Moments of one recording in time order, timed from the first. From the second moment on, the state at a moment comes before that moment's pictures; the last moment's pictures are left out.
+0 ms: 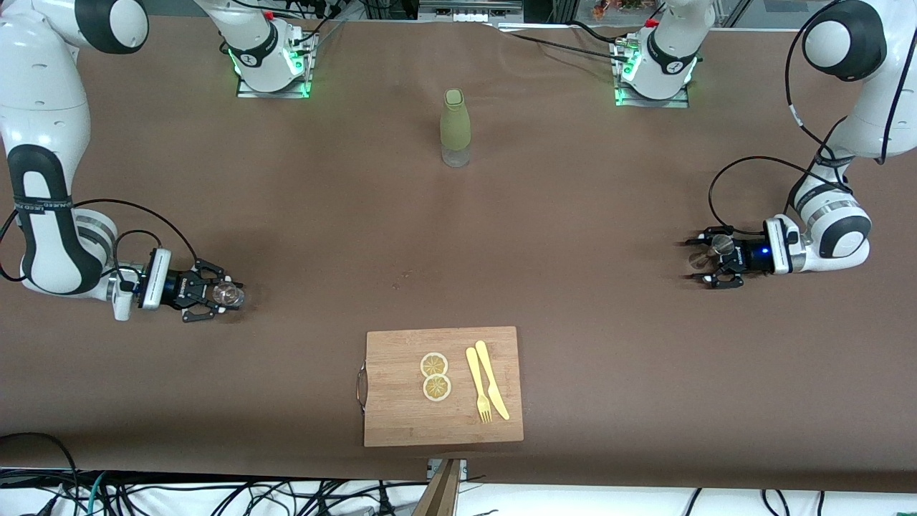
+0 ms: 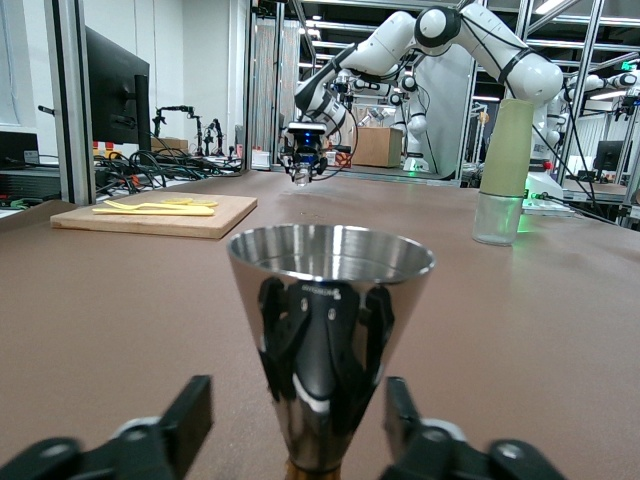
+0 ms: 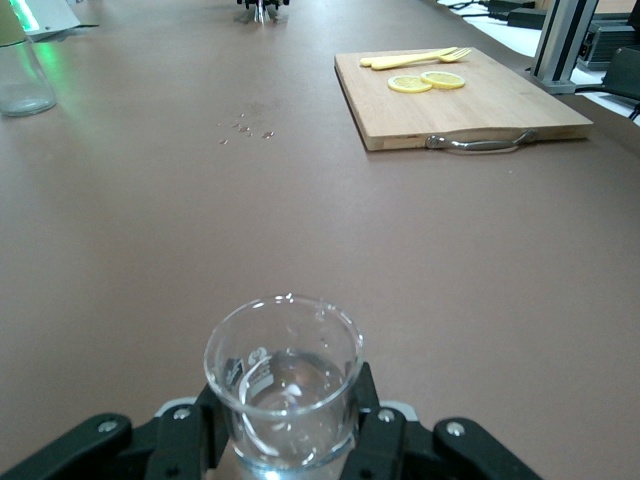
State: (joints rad) left arm 0.52 0.95 -0.01 -1.71 -1.09 1.50 2.64; right arm -0.22 0.83 -0.06 -1.58 1.04 1.83 -2.39
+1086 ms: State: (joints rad) left arm 0.52 0.94 -0.01 -1.70 -1.11 1.46 2.64; right arm -0.09 0.75 -0.06 -1.58 1.03 1.92 -2.16
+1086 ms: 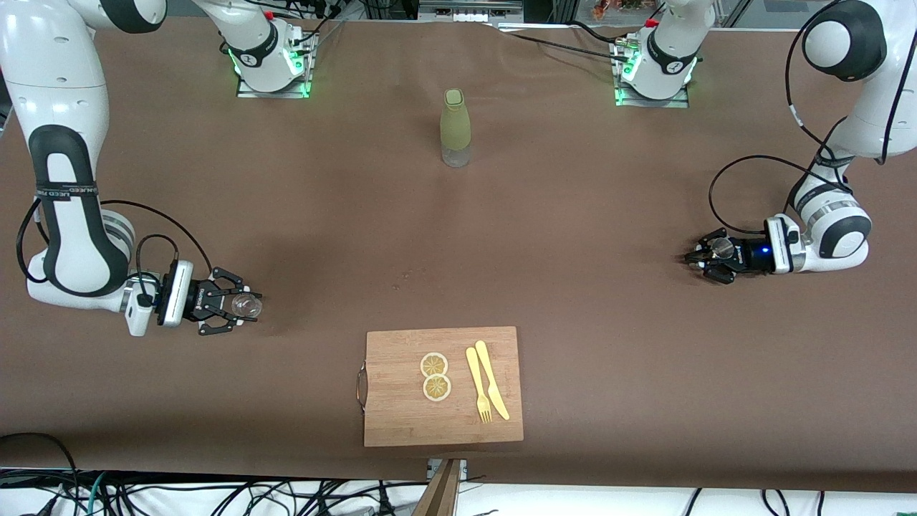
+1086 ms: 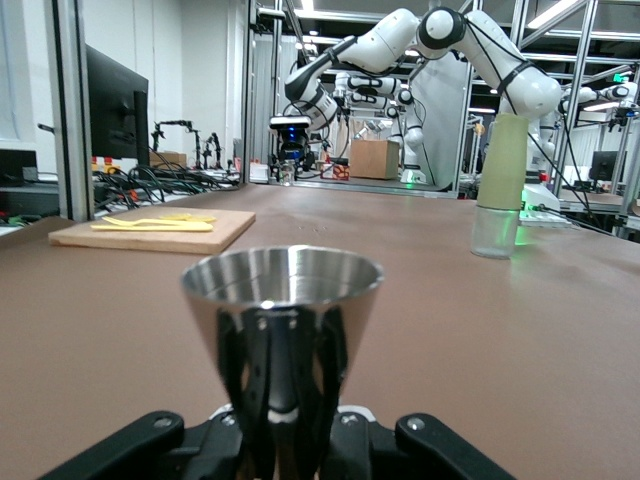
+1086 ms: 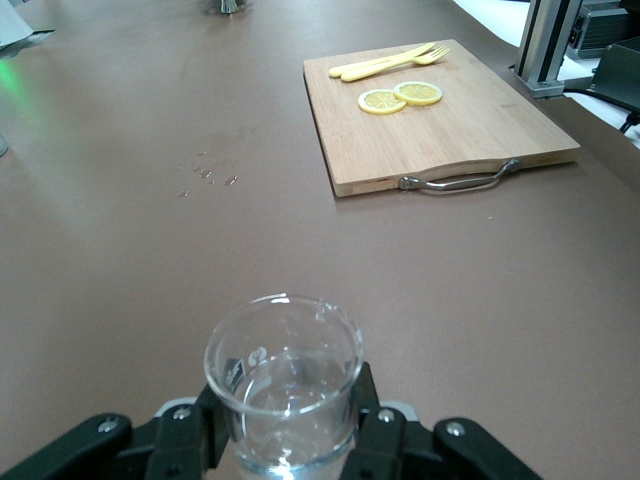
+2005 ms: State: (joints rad) left arm 0.37 0.91 -0.02 -1.70 -1.29 1.44 2.57; right arm -0.01 0.70 -0.06 -1.58 1.02 1.97 -2.04
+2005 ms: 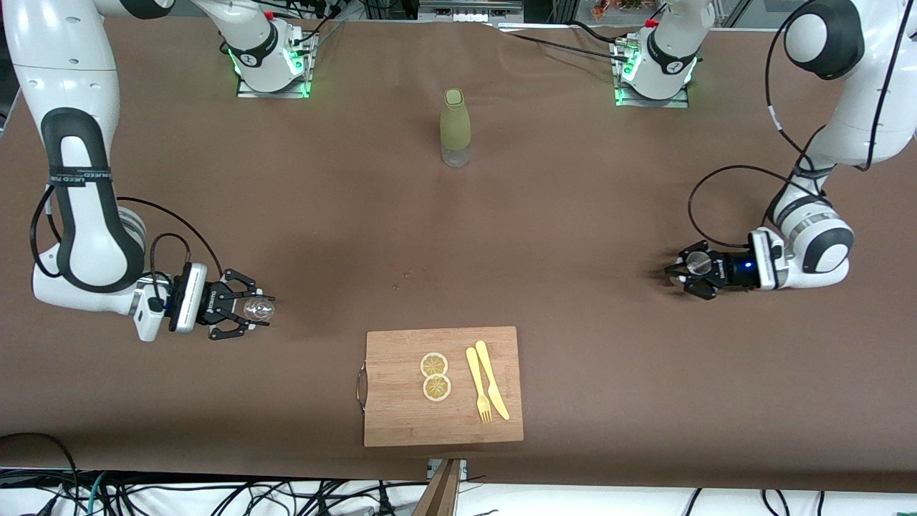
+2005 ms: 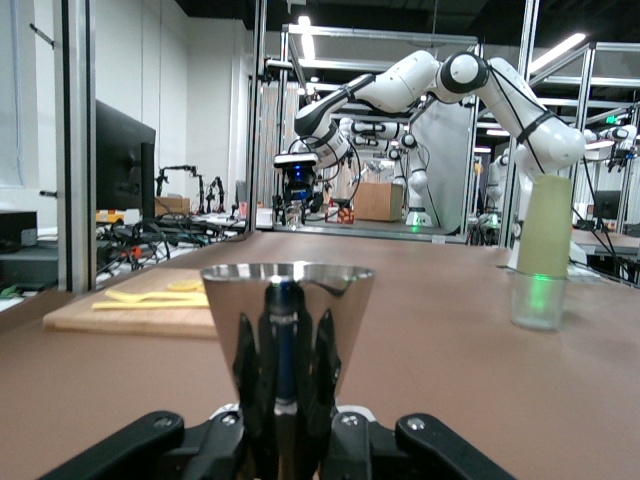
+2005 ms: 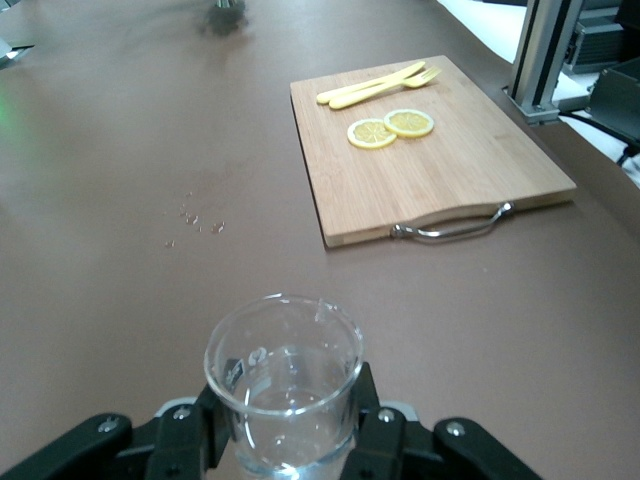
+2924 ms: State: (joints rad) left arm -0.02 0.91 -0.02 -1.75 -1.72 1.58 2.56; right arm 0.15 0.66 -0.05 -1.58 0.97 2.09 -1.86
